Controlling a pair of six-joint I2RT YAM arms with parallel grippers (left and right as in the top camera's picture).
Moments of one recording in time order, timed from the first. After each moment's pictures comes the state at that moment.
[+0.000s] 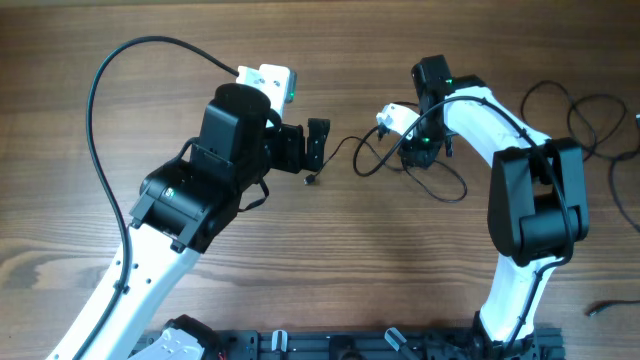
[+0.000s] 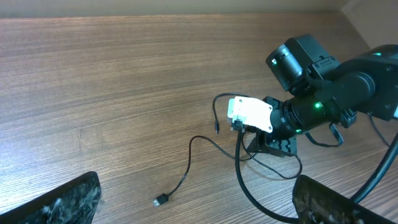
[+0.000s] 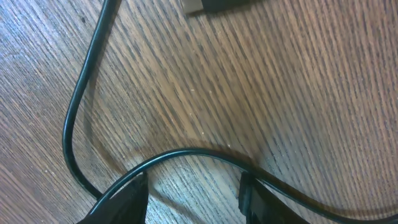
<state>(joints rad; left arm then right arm) -0.52 1.22 1.26 -0.68 0.00 -0.30 0.20 2.08 1.42 -0.85 -0.07 -0.87</state>
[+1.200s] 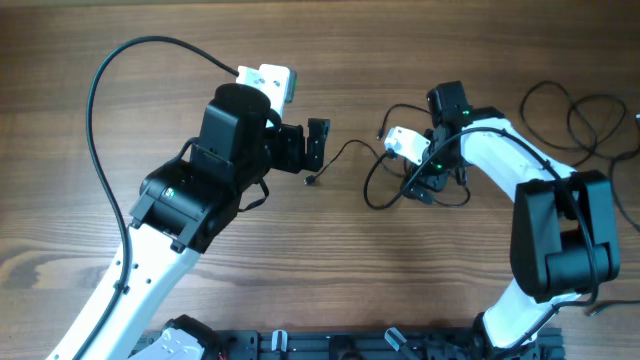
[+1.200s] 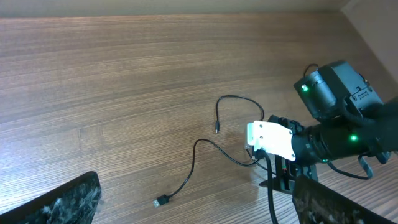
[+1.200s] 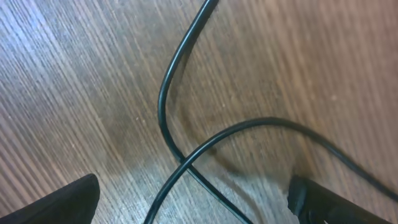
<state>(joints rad) -0.52 1.22 1.26 -0.68 0.00 -0.30 0.18 1.88 1.13 -0.73 -0.17 -0.94</state>
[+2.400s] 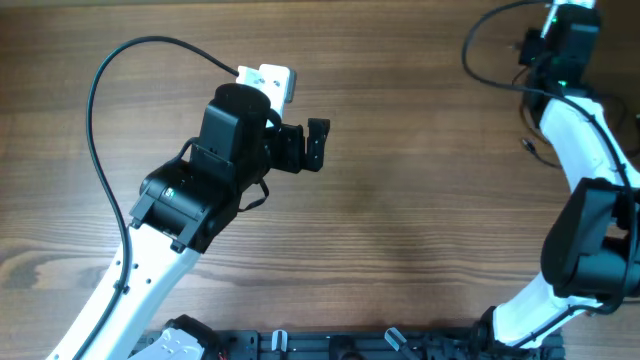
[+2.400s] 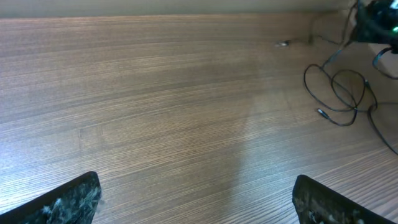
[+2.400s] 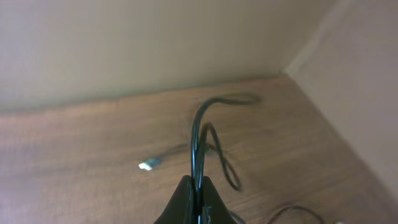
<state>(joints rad) -0.52 1.22 1.26 -0.68 0.00 -0.30 -0.17 1.86 1.34 0.08 0.31 -0.05</state>
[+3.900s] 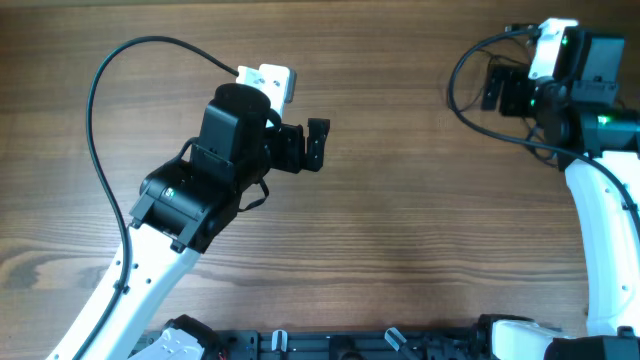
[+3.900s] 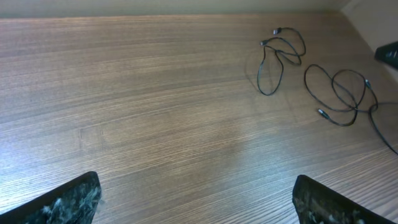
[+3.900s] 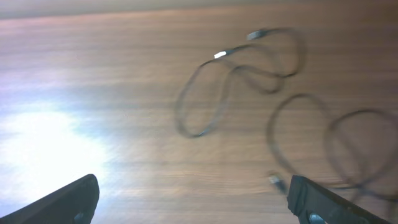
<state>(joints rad) -0.52 1.22 1.26 -0.68 0.00 -0.30 -0.07 1.42 1.36 -0.75 -0.05 -0.01</state>
